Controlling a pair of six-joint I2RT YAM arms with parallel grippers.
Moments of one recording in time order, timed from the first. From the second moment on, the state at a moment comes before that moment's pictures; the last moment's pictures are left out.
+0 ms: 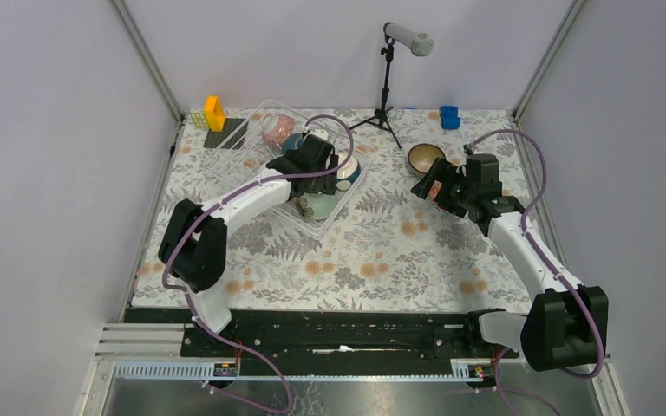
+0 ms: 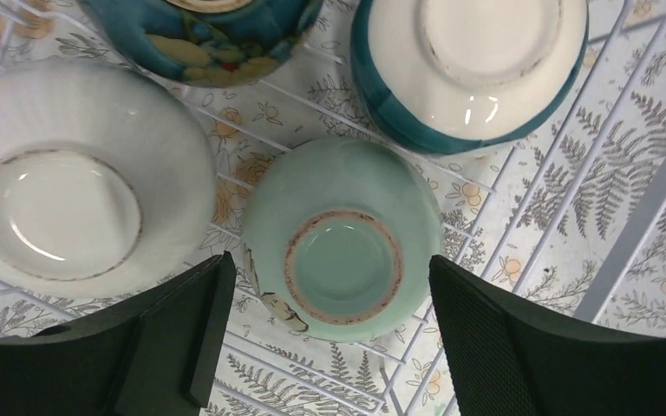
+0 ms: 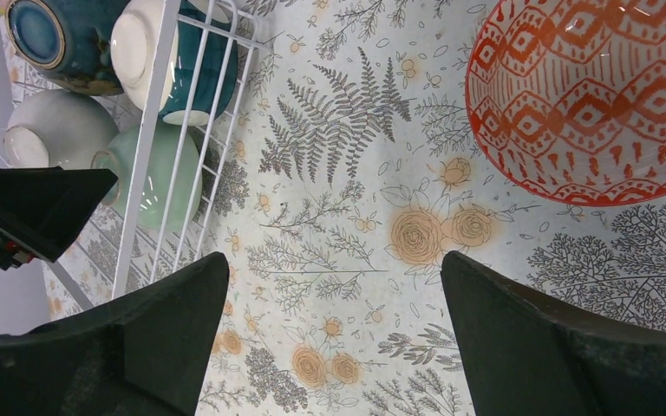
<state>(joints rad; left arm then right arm) -0.60 1.76 1.37 -0.47 -0.33 -0.36 0.13 1.22 0.86 -0.33 -0.23 0.58</state>
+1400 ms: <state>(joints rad) -0.44 1.65 1.19 -0.35 -0.02 -0.47 0.32 1.39 1.05 -0.33 -0.31 0.58</state>
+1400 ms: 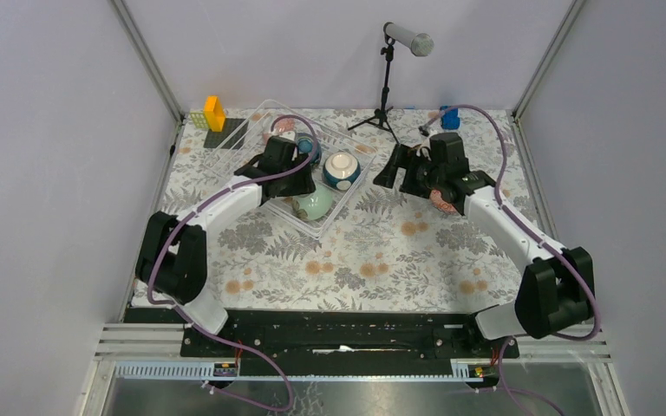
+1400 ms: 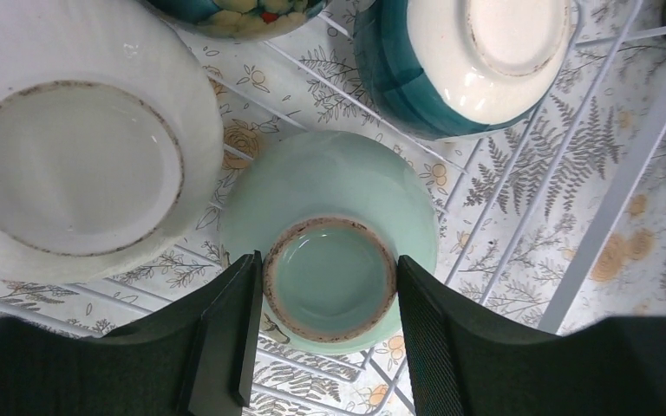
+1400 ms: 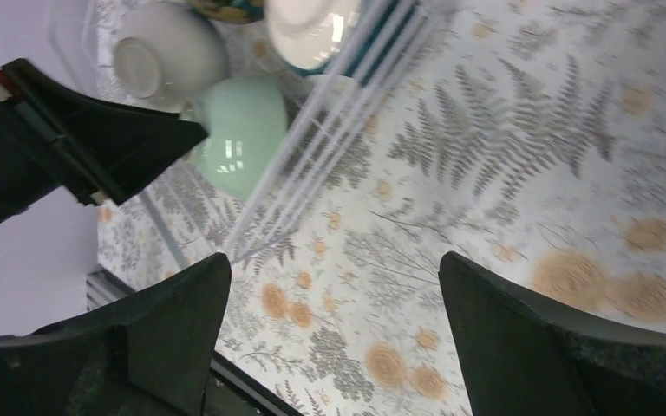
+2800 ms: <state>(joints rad) -0.25 1.49 0.95 -0.07 0.26 -0.66 0.55 2.11 1.74 -0.40 -0.46 0.71</state>
